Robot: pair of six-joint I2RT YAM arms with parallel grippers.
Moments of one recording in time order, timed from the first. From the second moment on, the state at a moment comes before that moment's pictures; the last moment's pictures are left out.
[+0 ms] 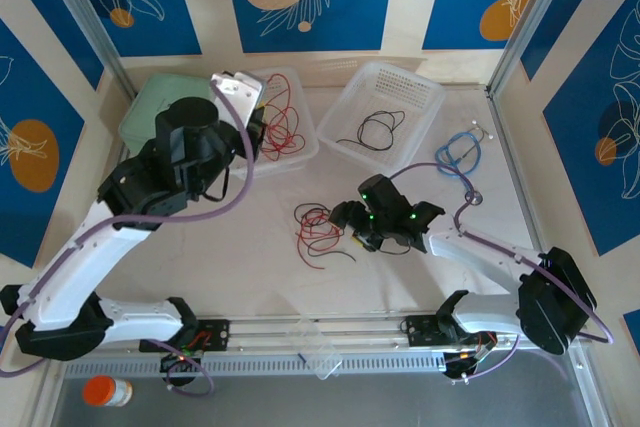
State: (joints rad) left arm -0.86 1.22 1.70 -0.72 -0.50 0.11; right arm 0.73 1.22 0.73 -0.43 -0.20 1.24
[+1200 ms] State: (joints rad) left arm -0.32 1.80 1.52 -0.36 -0.09 -0.08; right arm 0.93 1.37 0.74 -0.28 -0.10 1.44
